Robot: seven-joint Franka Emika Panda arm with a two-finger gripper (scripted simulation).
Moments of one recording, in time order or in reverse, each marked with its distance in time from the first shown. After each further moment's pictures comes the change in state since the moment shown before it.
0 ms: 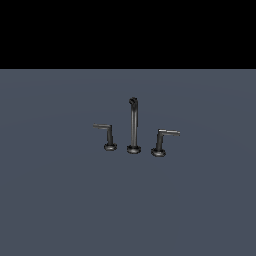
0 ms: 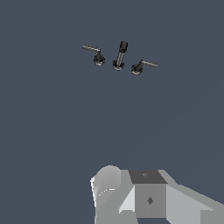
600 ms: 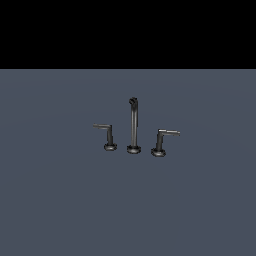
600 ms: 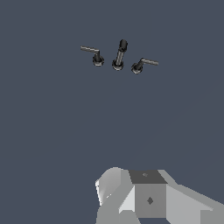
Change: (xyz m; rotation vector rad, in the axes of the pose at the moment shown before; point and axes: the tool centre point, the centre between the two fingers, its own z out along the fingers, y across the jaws) arm 0.004 -0.010 0.010 0.002 -0.001 0.049
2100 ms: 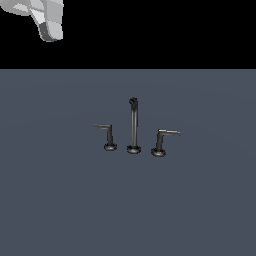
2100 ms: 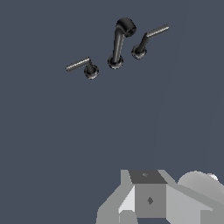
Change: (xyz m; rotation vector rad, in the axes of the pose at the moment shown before) arm 0.075 -0.101 0.119 0.024 -0.012 0.585
